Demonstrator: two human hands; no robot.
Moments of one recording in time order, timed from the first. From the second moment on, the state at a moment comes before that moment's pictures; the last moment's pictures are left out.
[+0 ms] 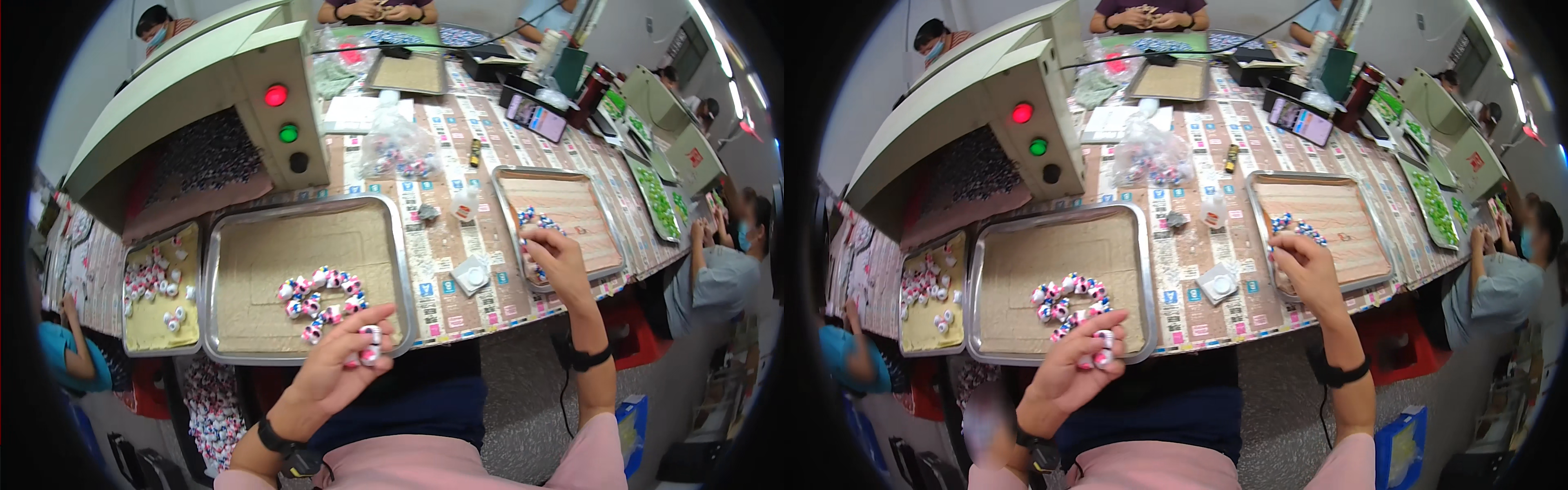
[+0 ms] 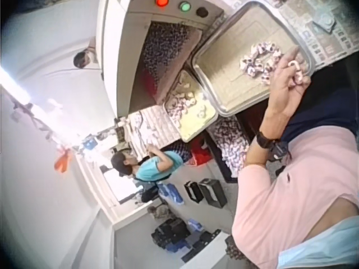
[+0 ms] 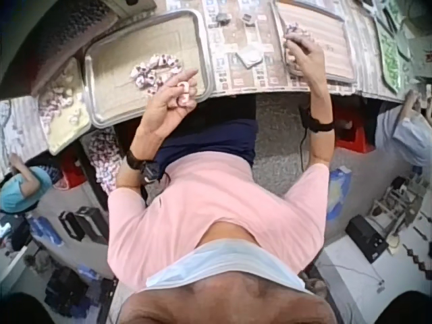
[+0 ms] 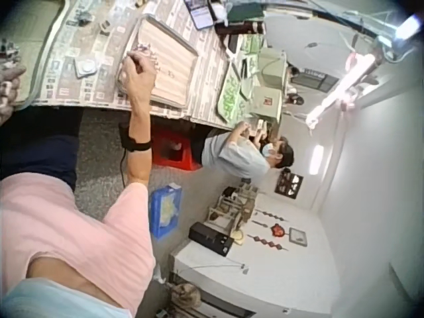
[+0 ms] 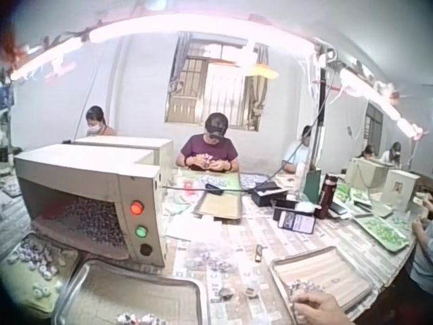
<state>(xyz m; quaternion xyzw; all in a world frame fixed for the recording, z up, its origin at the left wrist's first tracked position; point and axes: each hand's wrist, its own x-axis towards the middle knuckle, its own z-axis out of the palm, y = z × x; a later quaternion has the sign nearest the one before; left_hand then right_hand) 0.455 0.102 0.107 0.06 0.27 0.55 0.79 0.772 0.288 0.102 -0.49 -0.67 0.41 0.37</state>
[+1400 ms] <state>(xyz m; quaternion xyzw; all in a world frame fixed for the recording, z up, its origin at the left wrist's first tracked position) 0.495 0.089 0.090 0.09 0.27 0.51 0.81 0.698 0.200 0.133 -0.41 -0.78 0.36 0.32</state>
